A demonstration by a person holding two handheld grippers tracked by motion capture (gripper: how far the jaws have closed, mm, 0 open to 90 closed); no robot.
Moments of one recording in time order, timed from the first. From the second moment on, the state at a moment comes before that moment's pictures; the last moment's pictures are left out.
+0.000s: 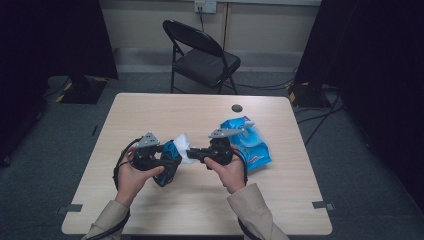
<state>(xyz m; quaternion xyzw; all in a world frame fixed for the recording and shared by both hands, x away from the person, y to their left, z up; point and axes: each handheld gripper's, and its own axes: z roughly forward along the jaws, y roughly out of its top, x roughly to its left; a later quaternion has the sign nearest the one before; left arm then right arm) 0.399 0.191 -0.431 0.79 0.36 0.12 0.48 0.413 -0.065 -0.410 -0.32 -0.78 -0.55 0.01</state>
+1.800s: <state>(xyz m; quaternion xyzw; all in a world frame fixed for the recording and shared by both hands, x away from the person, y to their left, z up) 0.391 0.175 -0.429 0.81 0.33 0.11 0.48 0.438 -0.052 -0.392 -0.33 -0.76 -0.55 0.00</state>
